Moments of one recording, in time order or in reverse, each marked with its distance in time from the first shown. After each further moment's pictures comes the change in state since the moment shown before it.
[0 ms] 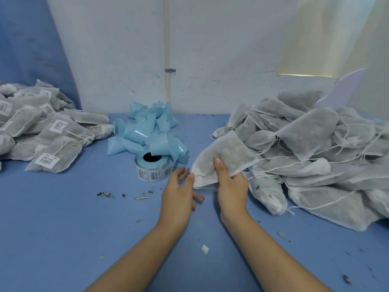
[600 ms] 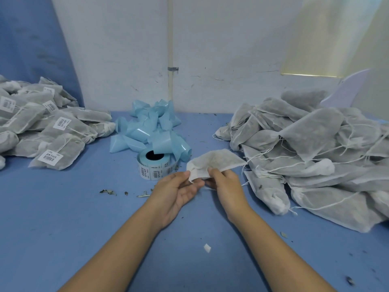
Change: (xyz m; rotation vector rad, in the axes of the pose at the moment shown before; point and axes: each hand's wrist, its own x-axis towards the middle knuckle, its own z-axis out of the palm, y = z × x) left_hand 0.020 0.010 -0.023 -0.517 -0.206 -0.399; right_hand 0.004 0.007 -0.005 -0.426 -0.098 0.019
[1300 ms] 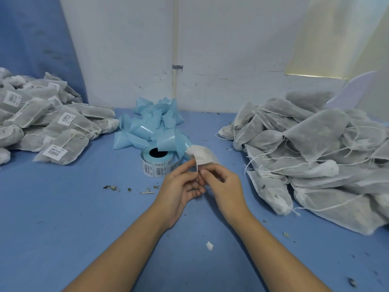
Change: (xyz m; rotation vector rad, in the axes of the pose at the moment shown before) left_hand -0.003 -0.007 0.001 0.143 -0.133 0.200; right_hand -0.020 -0.007 0.005 -0.079 -0.156 -0.324
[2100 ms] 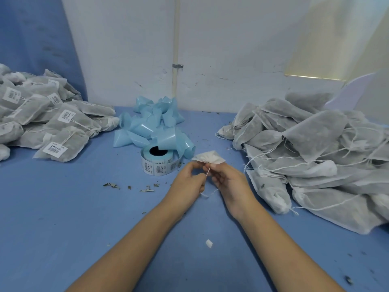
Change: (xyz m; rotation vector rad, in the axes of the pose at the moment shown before) left_hand 0.003 -0.002 0.016 0.500 0.065 -0.030; right_hand 0.015 -0.001 -0.011 0.441 0.089 0.408
